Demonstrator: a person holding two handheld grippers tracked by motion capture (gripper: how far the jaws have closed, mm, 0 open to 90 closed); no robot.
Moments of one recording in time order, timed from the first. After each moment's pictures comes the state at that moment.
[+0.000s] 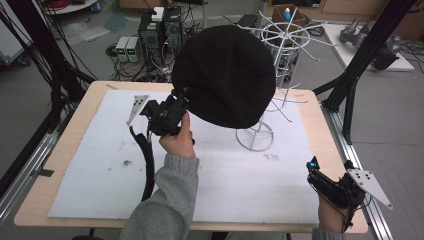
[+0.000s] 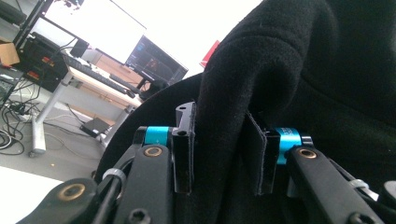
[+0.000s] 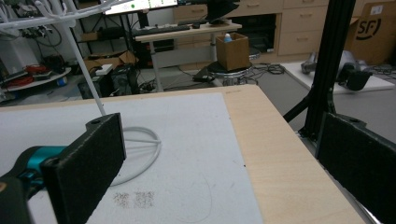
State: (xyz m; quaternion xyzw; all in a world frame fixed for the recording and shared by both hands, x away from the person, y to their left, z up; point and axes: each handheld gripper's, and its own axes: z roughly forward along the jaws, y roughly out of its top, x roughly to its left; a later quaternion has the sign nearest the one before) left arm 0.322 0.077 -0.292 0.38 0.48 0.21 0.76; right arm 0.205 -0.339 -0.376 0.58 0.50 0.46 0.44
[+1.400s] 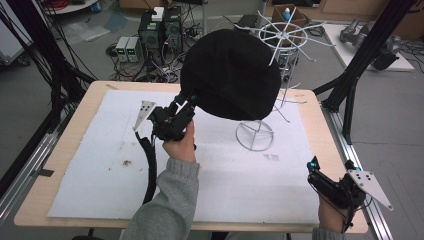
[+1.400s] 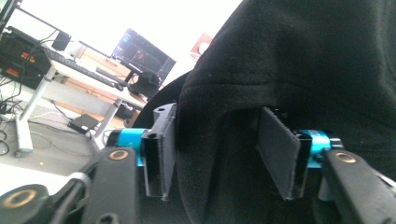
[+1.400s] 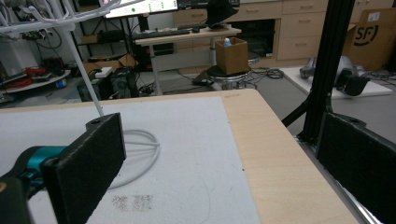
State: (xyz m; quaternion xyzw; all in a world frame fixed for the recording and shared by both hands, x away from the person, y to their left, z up) left arm 0.326 0.074 -0.315 0.41 0.45 0.20 0.77; right arm 0.203 -0.339 -0.374 0.58 0.50 0.46 0.45
